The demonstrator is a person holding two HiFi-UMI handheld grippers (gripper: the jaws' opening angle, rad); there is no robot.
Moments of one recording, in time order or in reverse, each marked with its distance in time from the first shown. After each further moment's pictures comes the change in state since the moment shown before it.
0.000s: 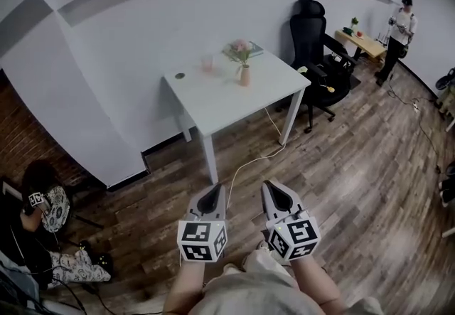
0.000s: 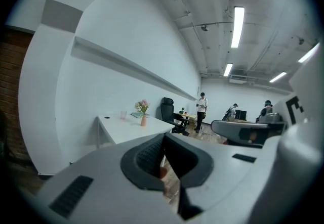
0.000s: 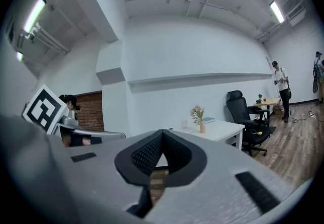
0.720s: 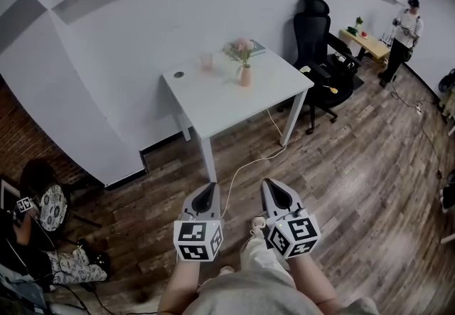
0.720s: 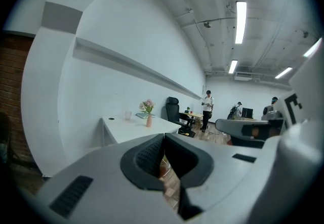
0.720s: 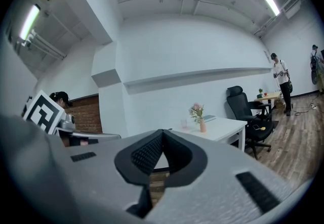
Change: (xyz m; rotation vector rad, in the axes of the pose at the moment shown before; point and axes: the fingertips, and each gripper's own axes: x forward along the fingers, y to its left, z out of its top) left arm 0.035 0.017 0.005 0.016 0.006 0.064; right arm 0.033 -0.035 -0.001 0.054 0.001 0.011
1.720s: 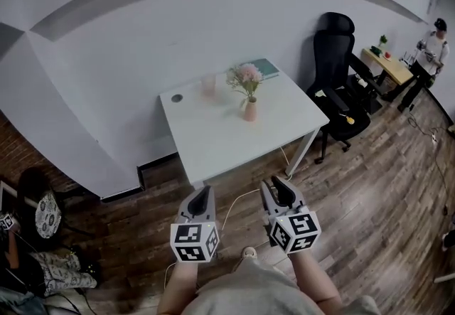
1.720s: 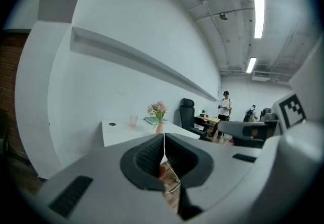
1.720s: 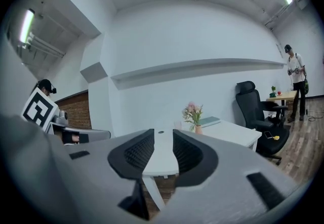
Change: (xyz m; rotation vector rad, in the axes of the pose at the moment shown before) left arm 0.220 0.055 0.054 -0.058 -0.014 0.146; right arm 0.208 -0.163 0.035 -0.035 0.069 0.090
